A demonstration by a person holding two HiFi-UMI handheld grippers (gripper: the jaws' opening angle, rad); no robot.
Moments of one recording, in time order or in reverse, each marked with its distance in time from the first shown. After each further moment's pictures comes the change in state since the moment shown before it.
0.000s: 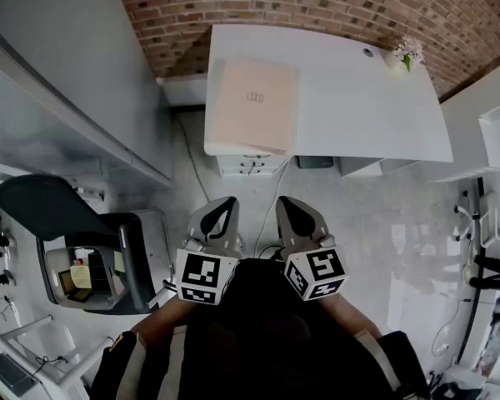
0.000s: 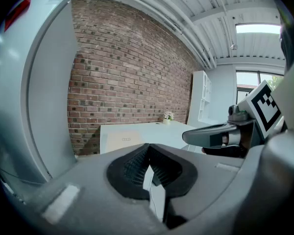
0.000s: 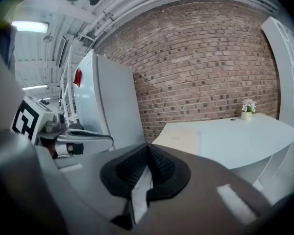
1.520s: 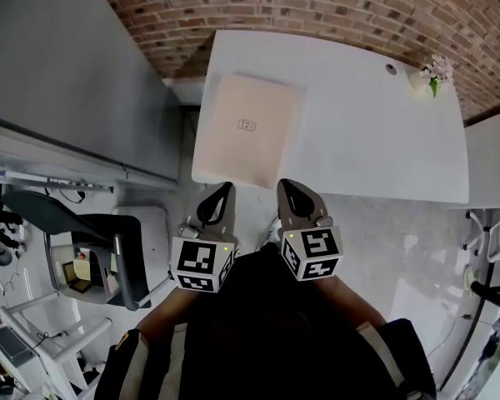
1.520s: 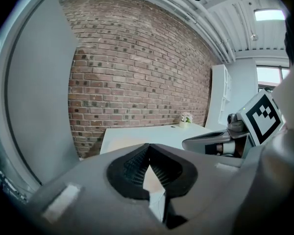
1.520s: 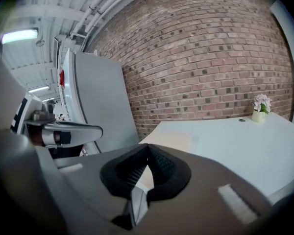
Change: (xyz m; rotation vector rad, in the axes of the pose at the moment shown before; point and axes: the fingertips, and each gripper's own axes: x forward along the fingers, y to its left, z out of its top) left arm 0.140 0.022 0.062 -0.065 0.035 0.172; right arm 0.108 -0.133 0.044 0.001 0.091 0.083
